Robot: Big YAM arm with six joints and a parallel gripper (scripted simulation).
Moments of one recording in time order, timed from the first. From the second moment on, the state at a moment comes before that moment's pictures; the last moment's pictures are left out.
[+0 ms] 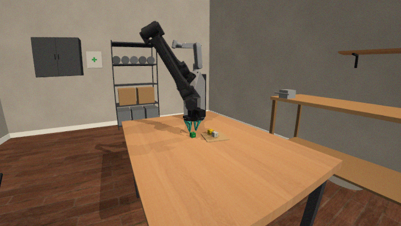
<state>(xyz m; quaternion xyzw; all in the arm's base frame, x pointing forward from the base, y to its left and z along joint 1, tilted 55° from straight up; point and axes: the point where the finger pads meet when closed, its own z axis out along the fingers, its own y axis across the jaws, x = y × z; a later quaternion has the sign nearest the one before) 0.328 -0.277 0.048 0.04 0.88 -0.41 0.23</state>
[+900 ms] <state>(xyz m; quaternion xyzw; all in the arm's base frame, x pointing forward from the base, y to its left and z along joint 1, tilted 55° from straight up) 0.336 -0.294 0.036 0.04 0.88 -0.41 0.23</state>
